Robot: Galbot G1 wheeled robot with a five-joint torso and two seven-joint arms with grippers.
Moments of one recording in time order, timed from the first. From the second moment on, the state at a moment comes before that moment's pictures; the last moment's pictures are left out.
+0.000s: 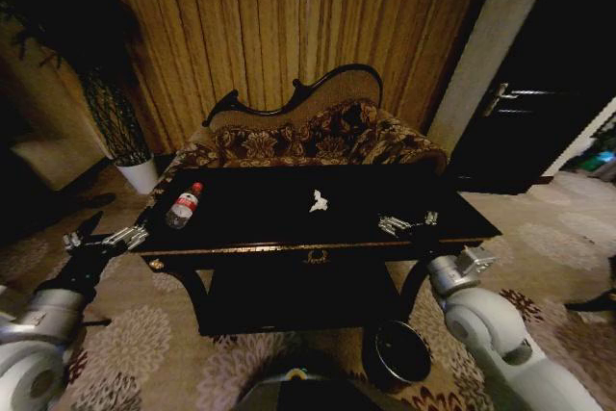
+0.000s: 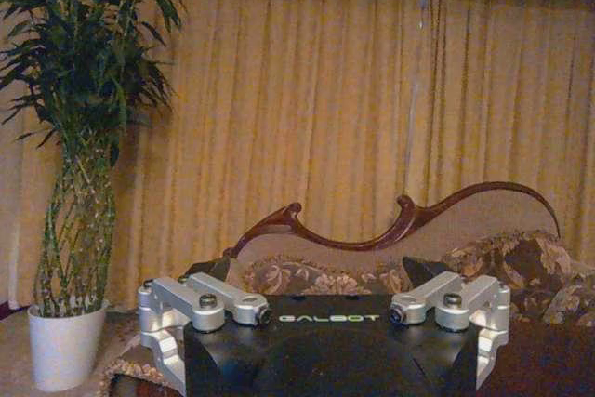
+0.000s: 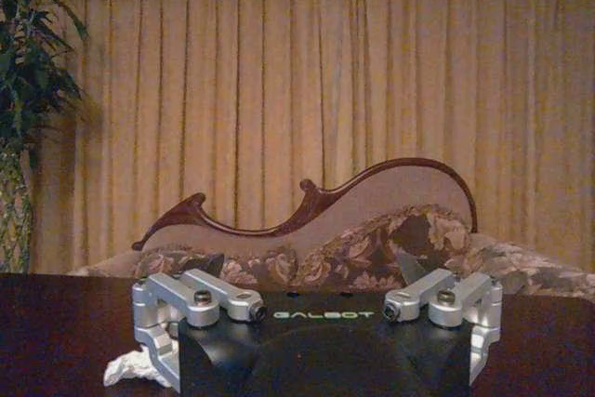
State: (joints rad) left arm 1.70 -1.23 -1.25 -2.50 -0.80 0.42 0.05; right arm -1.53 0.96 0.66 2.34 0.62 -0.20 0.17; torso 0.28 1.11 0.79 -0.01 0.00
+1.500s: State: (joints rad) left arm 1.77 -1.32 -1.36 -2.50 -0.80 0.38 0.07; right arm -0.75 0.76 -0.01 2.11 1.10 -0.53 0.40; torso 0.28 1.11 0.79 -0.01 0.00
